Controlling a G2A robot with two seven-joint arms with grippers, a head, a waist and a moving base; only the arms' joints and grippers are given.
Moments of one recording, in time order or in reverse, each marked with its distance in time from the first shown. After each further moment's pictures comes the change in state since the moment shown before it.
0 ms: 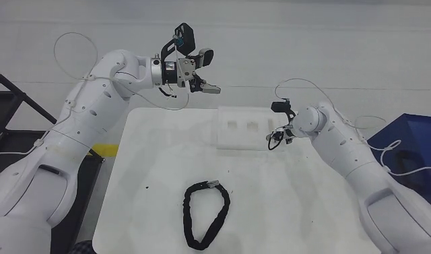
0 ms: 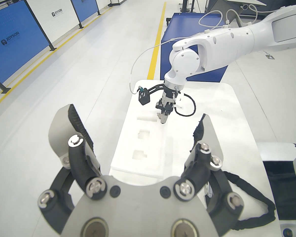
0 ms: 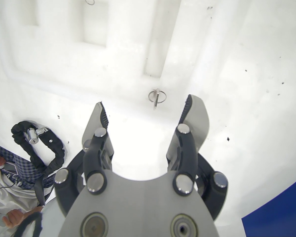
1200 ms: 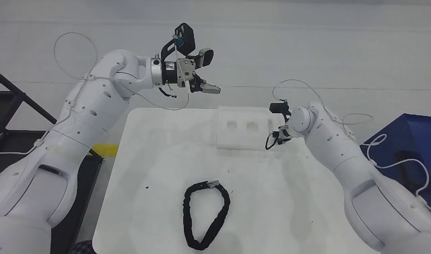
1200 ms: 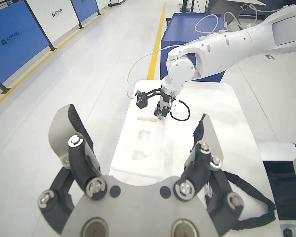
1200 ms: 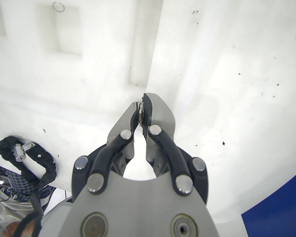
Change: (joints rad) left arm 0.000 0.000 0.000 0.000 0.000 0.000 0.000; right arm 0.058 -0.107 -0.039 0.204 -0.051 -0.009 -0.050
